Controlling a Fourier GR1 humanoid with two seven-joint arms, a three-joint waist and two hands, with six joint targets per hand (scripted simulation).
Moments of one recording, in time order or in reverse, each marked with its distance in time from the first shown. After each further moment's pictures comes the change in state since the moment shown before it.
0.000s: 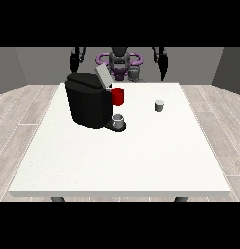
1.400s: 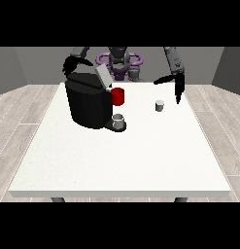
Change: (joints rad) left arm -0.362 0.339 0.227 0.563 -0.061 -0.180 -0.208; right arm -0.081 0.078 0.025 -0.065 -0.018 -0.099 -0.100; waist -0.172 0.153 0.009
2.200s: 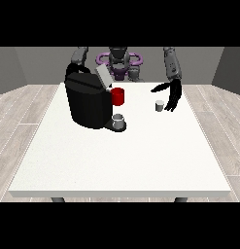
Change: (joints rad) left arm -0.144 -0.021 -0.102 0.209 -0.198 0.069 0.016; right arm -0.114 -0.007 -0.030 0.168 0.024 -0.072 0.055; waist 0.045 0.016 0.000
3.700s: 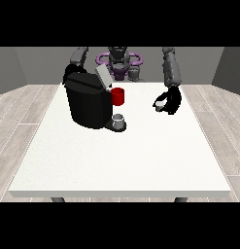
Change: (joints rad) left arm -0.113 0.045 -0.063 0.277 -0.312 0.278 -0.185; right arm -0.015 0.002 0.017 -0.008 -0.016 -0.007 0.018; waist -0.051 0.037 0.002
